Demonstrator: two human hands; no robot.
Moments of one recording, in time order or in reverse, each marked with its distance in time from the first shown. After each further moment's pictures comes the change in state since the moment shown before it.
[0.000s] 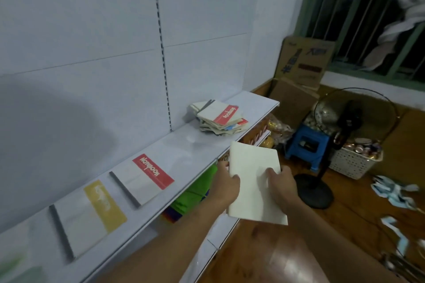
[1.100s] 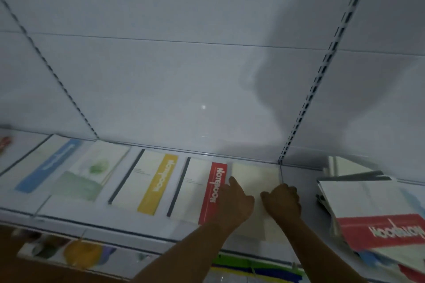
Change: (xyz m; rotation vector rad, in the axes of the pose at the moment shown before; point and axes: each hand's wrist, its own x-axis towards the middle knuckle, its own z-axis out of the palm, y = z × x) left_hand 0.228 -0.086 -0.086 0.113 0.731 -0.680; right_hand 0.195 -0.125 0.306 -0.849 -0.754 -0.621
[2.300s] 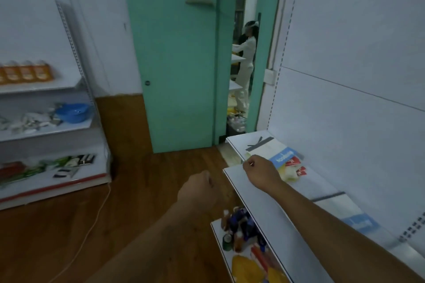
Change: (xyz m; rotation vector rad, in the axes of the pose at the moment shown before) left_hand -0.304 -0.533 -0.547 -0.052 0.843 -0.562; right_hand -0.531 -0.581 0.305 -0.042 -0.476 -1.458
